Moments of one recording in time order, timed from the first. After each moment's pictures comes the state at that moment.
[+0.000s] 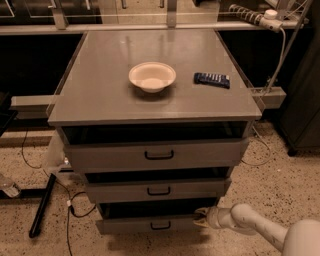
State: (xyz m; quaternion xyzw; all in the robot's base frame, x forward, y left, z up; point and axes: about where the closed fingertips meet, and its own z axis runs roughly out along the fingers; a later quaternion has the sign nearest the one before) arm 0.557 -0.207 0.183 -0.61 0.70 0.11 0.36
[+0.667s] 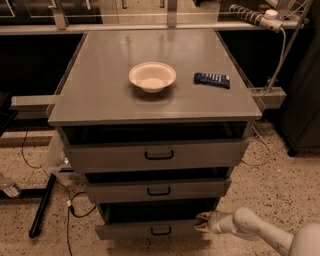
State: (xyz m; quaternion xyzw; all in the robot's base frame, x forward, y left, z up) arm 0.540 -0.209 0.185 -0.61 0.70 0.11 0.36
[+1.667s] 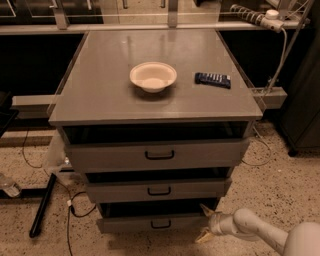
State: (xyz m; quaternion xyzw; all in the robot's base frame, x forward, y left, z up) arm 0.533 -0.212 0.171 -0.59 0.72 0.14 0.34
